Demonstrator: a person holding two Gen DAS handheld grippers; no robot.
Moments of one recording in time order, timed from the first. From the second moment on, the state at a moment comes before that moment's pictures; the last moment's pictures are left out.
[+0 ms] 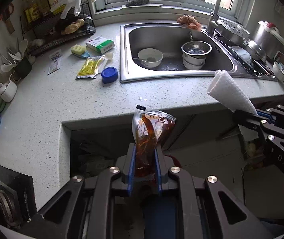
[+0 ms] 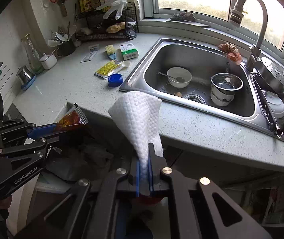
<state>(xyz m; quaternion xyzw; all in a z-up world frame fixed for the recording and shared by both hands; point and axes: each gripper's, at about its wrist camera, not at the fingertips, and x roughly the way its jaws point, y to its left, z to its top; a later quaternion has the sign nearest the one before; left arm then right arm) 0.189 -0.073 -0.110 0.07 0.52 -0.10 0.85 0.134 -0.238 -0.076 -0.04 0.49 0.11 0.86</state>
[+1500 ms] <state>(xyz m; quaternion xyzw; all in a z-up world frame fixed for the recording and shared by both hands) 0.216 -0.172 -0.542 0.07 0.70 -0.19 0.69 0.112 -0.327 -0.461 0.10 0.65 -0.03 0.76</state>
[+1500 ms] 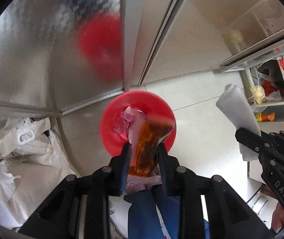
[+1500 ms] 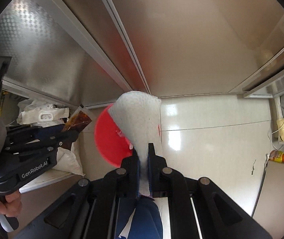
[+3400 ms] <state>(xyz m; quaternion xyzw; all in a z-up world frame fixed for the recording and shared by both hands) 0.207 -0.068 -0.520 0.08 0.67 -0.10 0.73 0.136 -0.247 -0.490 0.00 0.69 0.06 0.72</state>
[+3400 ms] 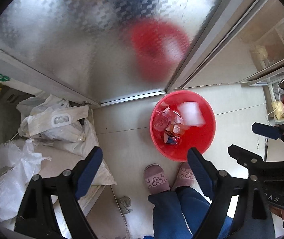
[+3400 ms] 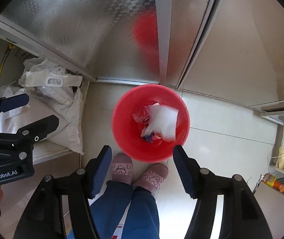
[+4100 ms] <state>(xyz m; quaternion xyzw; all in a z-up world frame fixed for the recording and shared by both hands) 0.184 -0.056 -0.256 0.03 0.59 -0.06 0.81 0.119 -0.242 -0.229 -0.06 0.55 0.03 0.83</state>
